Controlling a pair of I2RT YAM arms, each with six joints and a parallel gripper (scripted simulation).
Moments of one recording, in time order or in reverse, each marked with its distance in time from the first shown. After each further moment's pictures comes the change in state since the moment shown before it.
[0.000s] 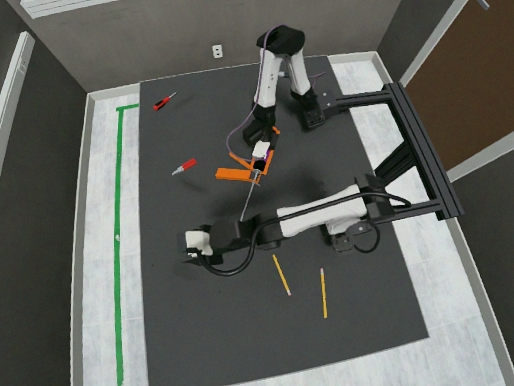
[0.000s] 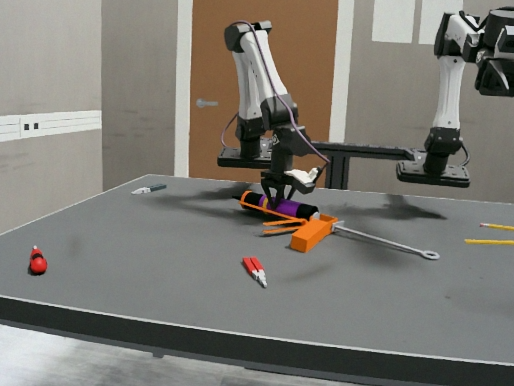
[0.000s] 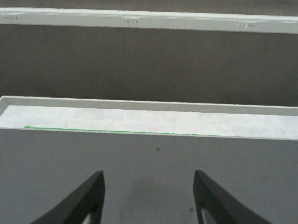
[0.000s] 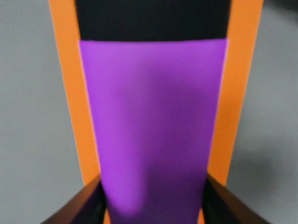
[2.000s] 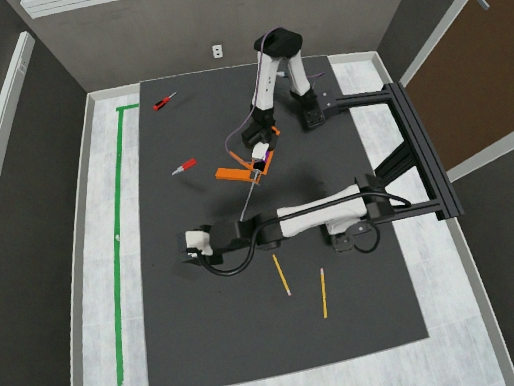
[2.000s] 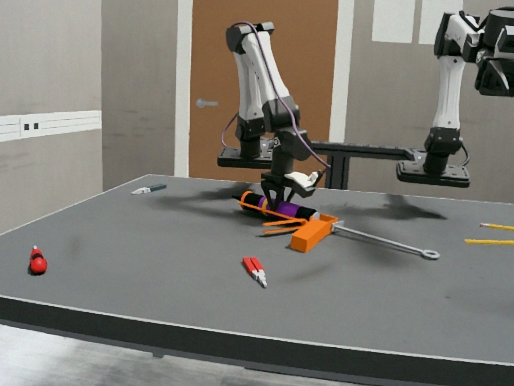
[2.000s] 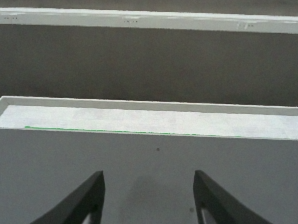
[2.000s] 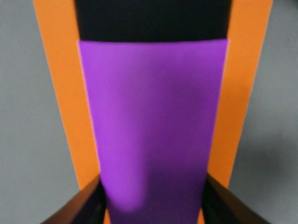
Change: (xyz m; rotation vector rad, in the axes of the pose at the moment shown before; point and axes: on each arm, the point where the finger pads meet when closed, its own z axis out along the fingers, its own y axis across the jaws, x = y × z) left arm 0.000 0.000 0.000 0.000 0.000 0.000; right arm 0.001 -0.001 0.005 -0.009 0.040 0.007
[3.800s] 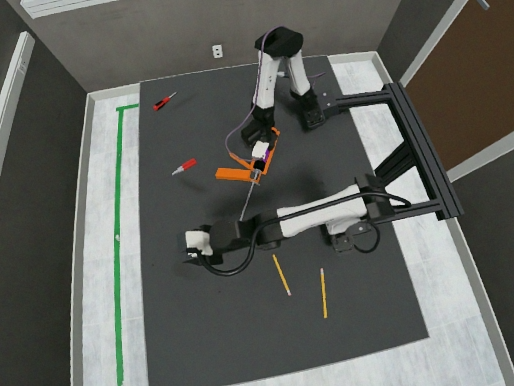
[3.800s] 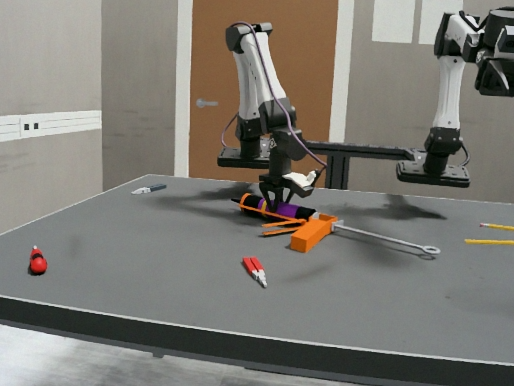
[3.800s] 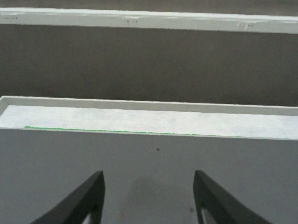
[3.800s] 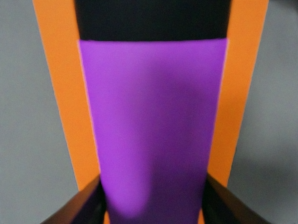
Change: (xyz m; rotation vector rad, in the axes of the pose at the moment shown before) left arm 0.000 0.000 0.000 0.000 0.000 0.000; right arm 0.001 -0.001 0.004 -0.010 -0.045 -0.001
